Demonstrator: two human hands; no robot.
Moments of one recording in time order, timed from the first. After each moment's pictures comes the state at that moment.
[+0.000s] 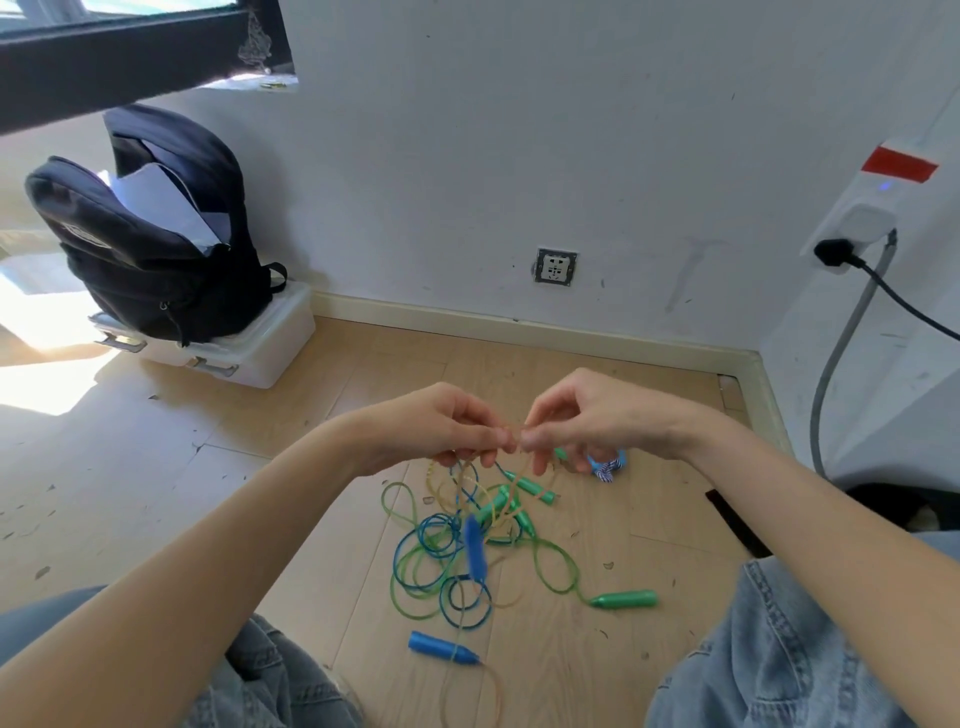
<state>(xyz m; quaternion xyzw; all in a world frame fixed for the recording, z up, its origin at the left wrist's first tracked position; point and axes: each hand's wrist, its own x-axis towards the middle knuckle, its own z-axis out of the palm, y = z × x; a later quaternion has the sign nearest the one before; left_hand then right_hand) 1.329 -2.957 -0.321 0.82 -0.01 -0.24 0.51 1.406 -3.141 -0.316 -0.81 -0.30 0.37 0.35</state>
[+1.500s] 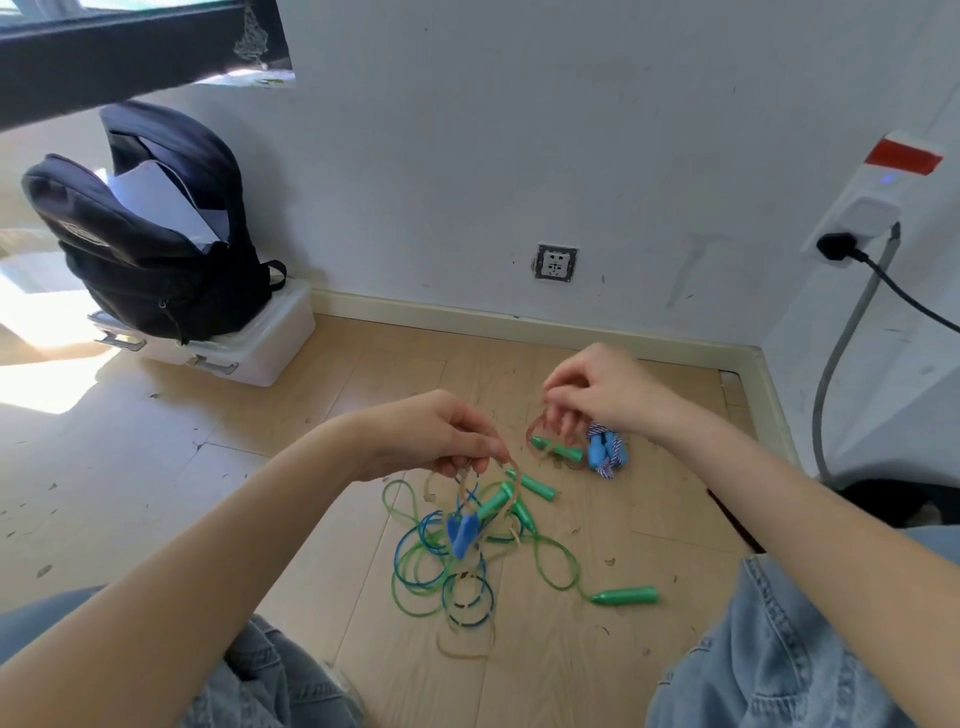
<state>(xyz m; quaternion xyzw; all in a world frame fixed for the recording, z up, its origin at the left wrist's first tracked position) 1.329 -2.955 -0.327 0.81 0.03 -0.28 0.52 1.416 -3.139 -0.328 -0.89 -0.26 0.18 0.33</state>
